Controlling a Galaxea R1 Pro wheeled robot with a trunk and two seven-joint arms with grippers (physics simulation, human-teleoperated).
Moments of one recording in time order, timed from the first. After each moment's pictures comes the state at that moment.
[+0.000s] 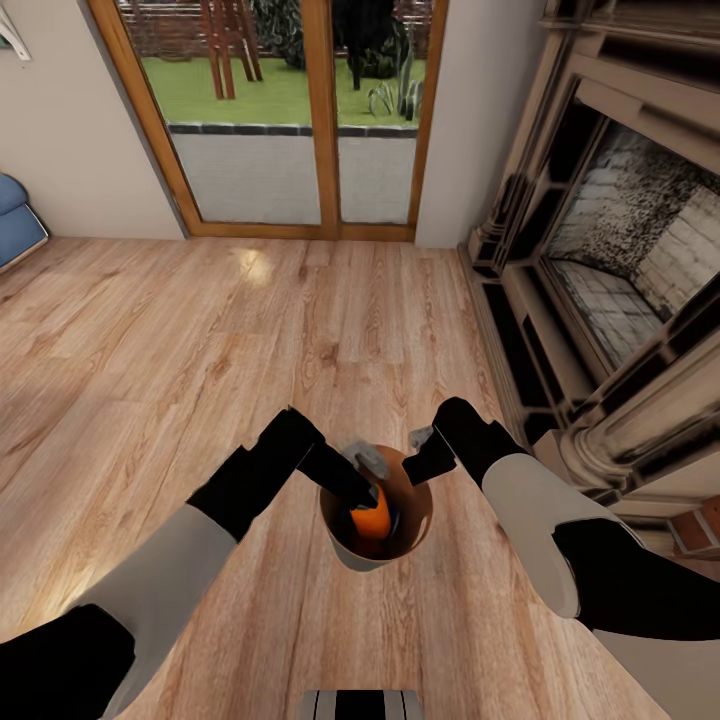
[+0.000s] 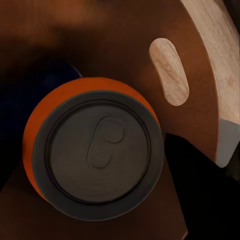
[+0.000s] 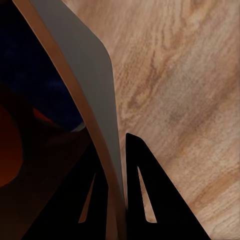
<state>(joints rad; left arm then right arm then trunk) -0.97 -0.07 -0.51 -0.99 -0.34 1.05 -1.08 -1.19 0.12 0.10 -0.38 0.52 1.02 0.66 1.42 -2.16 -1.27</state>
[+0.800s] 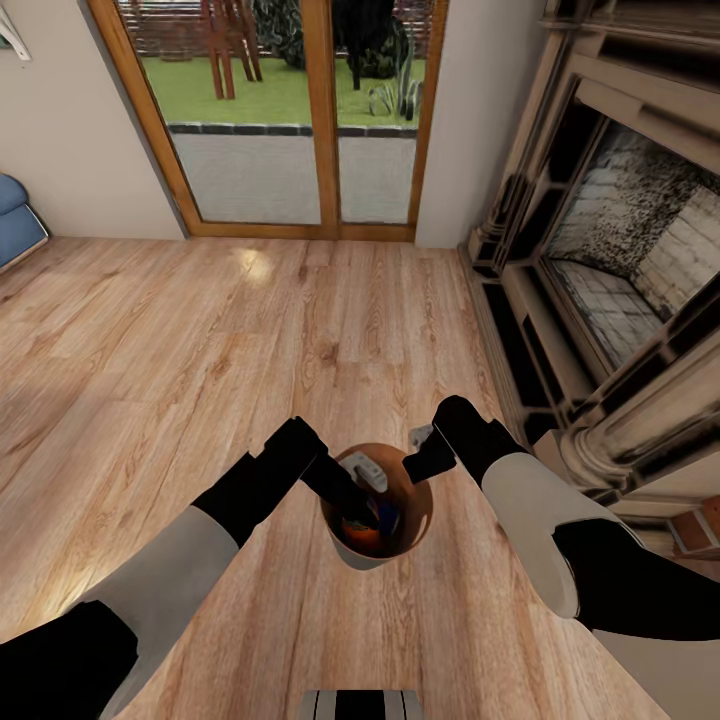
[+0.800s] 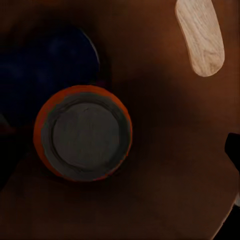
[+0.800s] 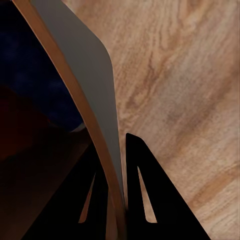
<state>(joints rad) -0.97 -0.07 -0.57 -0.93 -0.35 1.05 -1.04 -1.19 0.12 0.10 -0.39 0.53 1.04 0.66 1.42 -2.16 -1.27</state>
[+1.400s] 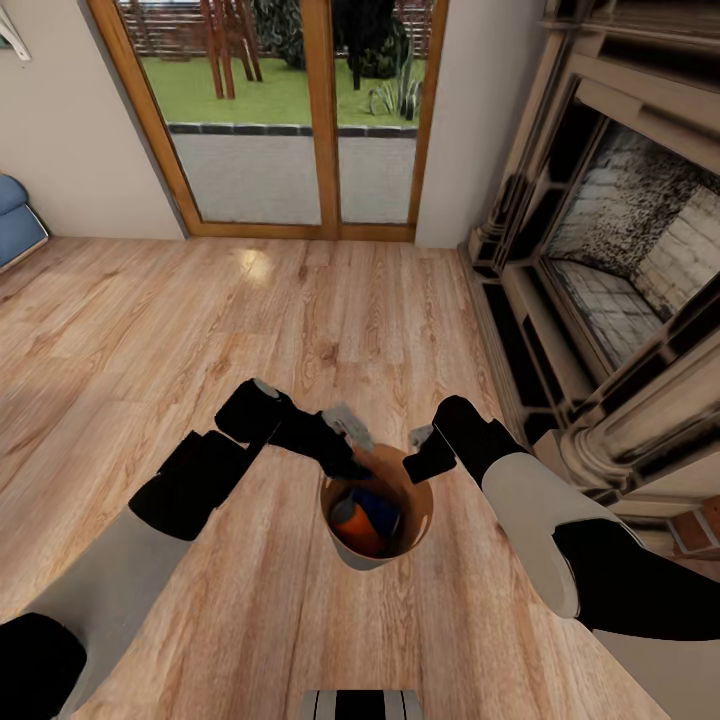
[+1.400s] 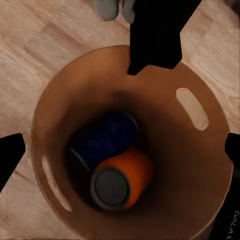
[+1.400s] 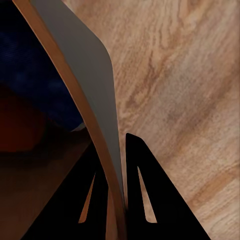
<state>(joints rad) -0.97 0.06 -0.54 -1.38 -0.34 1.05 -1.06 -1.19 0.12 0.10 -0.39 0.53 1.04 0.66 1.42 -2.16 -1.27</state>
